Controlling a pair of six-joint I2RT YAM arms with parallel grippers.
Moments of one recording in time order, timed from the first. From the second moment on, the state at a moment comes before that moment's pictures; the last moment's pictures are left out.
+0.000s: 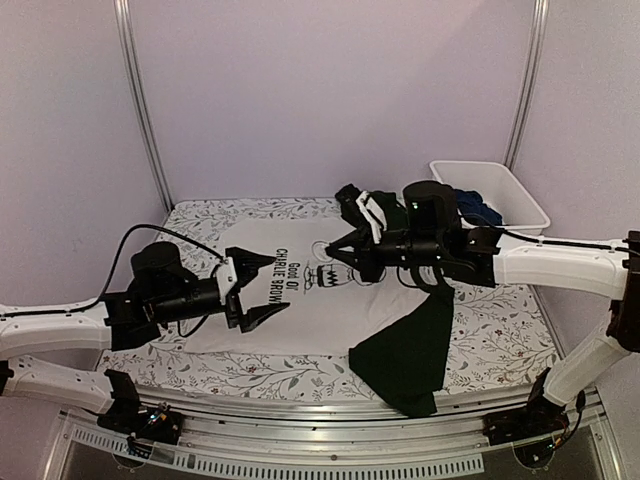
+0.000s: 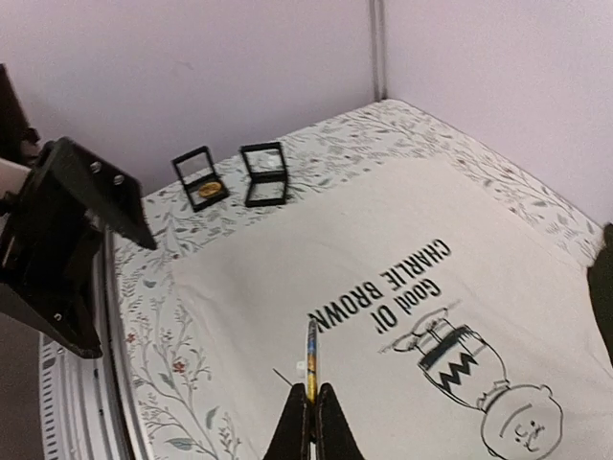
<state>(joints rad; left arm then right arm) -0.88 1.01 0.51 0.37 0.24 0.45 0.89 1.51 1.11 0.07 -0.29 0.07</state>
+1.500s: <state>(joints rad) -0.54 1.16 0.69 -0.49 0.29 1.10 0.70 1.40 0.76 -0.12 0.02 0.62</state>
